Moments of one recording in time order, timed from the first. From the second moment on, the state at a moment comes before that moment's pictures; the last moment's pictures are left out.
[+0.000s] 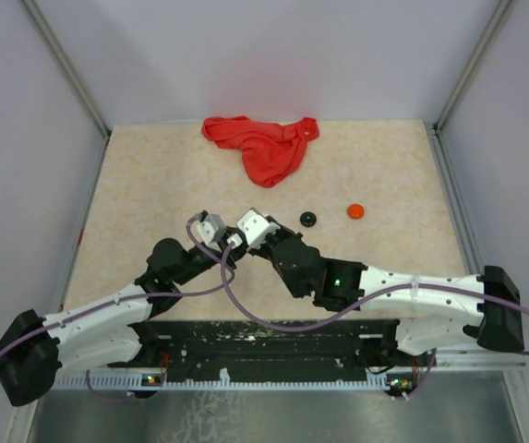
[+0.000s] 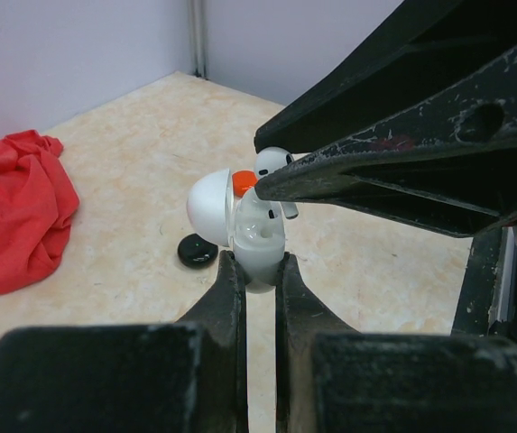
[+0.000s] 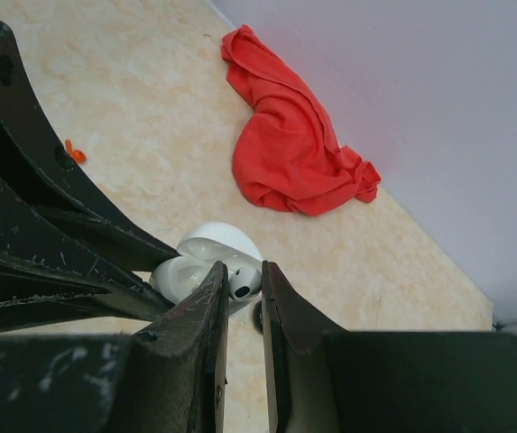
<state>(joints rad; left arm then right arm) -0.84 0.98 0.38 0.76 0.18 -0.08 1.32 1.20 0.93 0.08 0.81 -0.41</state>
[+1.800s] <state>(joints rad) -0.86 0.99 0.43 0.68 0.14 -0.24 1.32 1.13 0.84 0.16 0.70 -0.43</state>
